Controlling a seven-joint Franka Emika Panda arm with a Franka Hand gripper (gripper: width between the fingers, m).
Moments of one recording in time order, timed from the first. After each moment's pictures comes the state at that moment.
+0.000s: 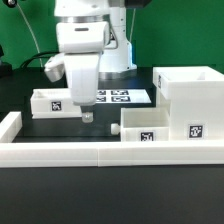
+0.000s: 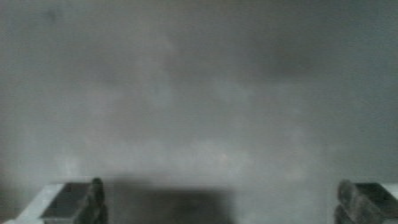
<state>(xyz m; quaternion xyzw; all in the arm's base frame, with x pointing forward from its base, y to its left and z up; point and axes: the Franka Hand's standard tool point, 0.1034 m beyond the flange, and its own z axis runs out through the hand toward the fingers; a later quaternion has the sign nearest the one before) 0.539 -0.077 0.035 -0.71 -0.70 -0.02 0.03</state>
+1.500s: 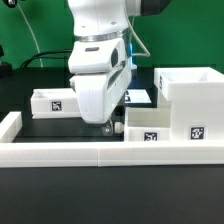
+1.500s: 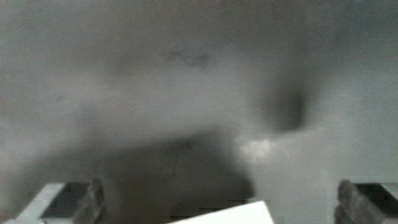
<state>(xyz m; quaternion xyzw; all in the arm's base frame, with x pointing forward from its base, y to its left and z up) 0.542 -0.024 0.017 -0.81 -0.59 -0.02 0.07</state>
